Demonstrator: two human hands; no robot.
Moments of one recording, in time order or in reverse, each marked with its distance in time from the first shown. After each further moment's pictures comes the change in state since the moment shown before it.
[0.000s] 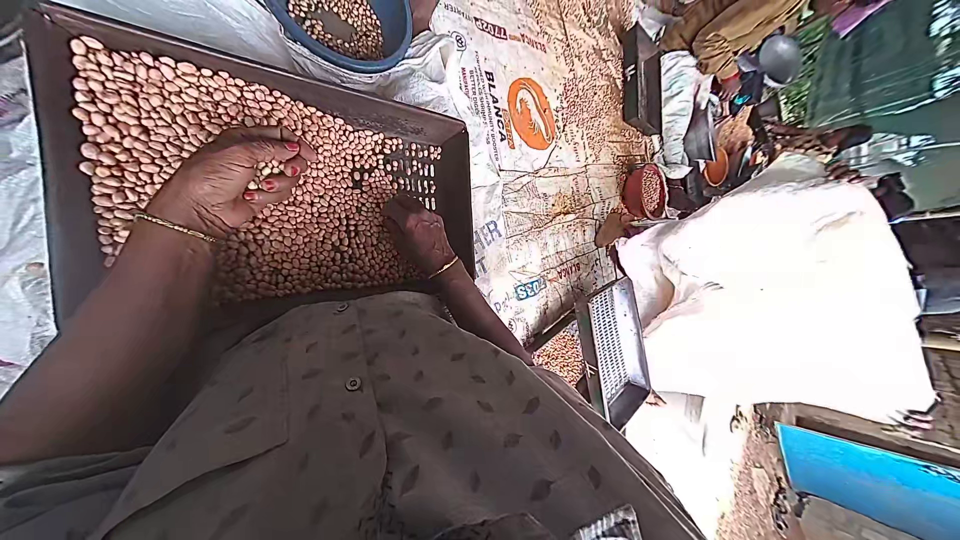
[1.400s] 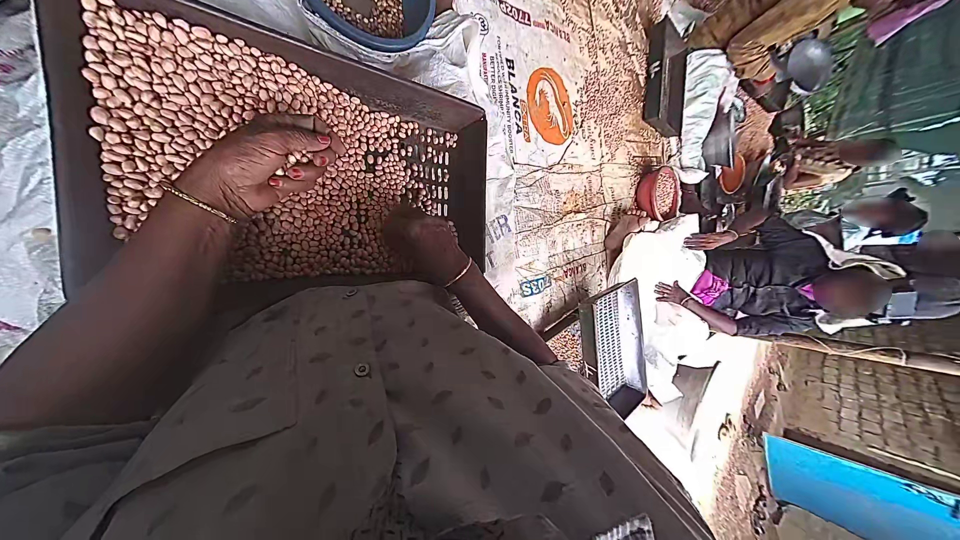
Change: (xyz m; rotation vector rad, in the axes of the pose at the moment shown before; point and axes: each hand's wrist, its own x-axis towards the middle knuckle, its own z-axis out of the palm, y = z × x) left_hand 0.002 -0.008 0.003 0.006 -0.122 -0.045; right_hand -0.018 -0.027 -0.033 0.088 -0.348 -0.106
